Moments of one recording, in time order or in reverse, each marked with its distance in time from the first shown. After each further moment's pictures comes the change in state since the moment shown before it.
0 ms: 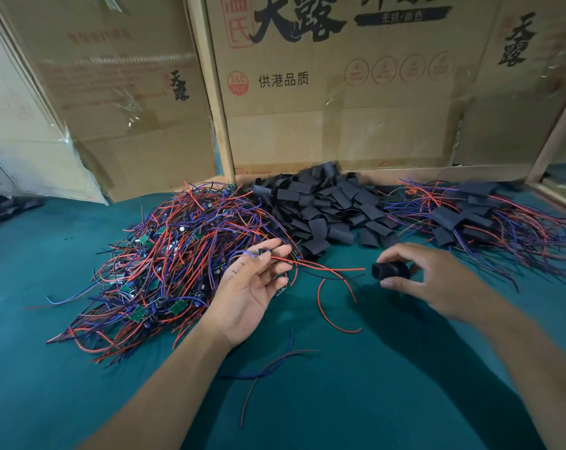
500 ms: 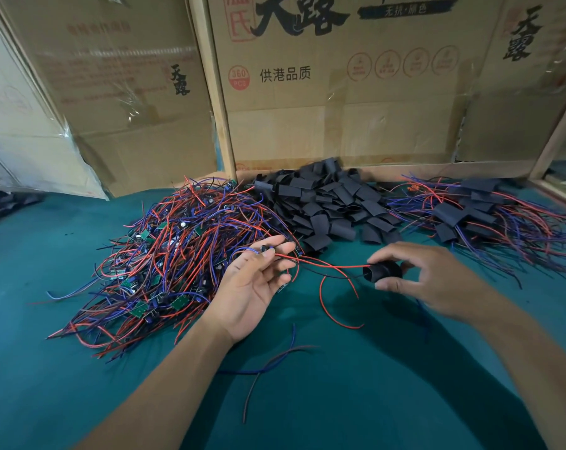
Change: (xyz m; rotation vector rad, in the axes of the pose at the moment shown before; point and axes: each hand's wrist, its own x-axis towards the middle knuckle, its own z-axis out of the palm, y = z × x) left_hand 0.000 -0.001 -0.001 -0.009 -0.007 -0.014; right_hand 0.003 -0.006 0.005 0.054 -0.010 -0.152
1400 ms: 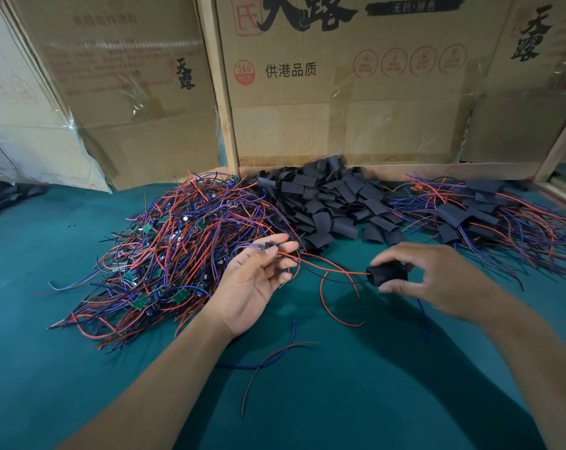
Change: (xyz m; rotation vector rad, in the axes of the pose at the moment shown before) left_hand -0.001 0.001 0.001 0.029 0.025 -0.010; right_hand -0.001 -0.008 -0.007 -0.099 -0.020 -0.038
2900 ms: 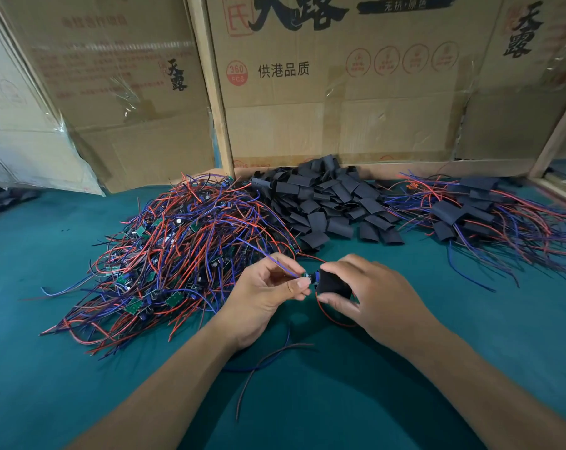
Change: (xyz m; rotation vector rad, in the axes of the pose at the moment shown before) left_hand -0.005 -0.022 0.008 0.318 -0.089 0.009; right_hand 0.008 -0.063 0.057 -0.232 0.128 -0.004
